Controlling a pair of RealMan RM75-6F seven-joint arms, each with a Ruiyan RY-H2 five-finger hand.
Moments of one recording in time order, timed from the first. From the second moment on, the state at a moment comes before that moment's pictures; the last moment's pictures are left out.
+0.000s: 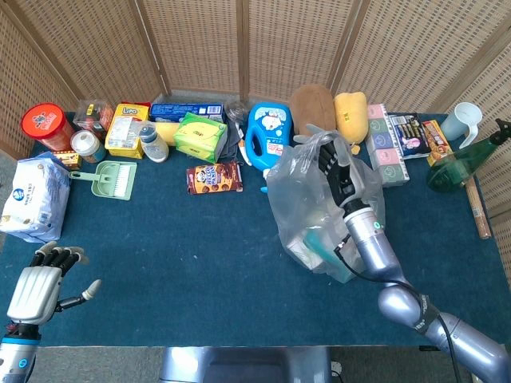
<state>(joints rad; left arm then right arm) -0.08 -1.20 0.01 -1.74 1.55 1.47 0.20 0.52 -1.55 0.84 -1.61 -1.11 0.63 0.80</state>
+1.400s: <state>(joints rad) -0.07 -1.19 0.02 -1.74 1.56 1.47 0.20 0.64 -1.58 0.92 -1.73 -0.62 0.97 0.69</state>
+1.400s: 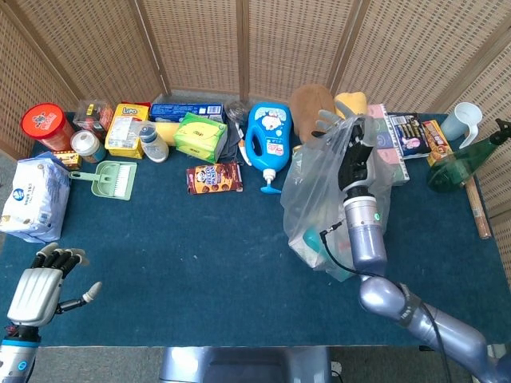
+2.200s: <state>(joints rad) -0.08 -1.20 0.03 -1.74 1.58 1.46 0.19 0.47 -1.12 1.14 -2.05 -0.14 0.63 0.80</state>
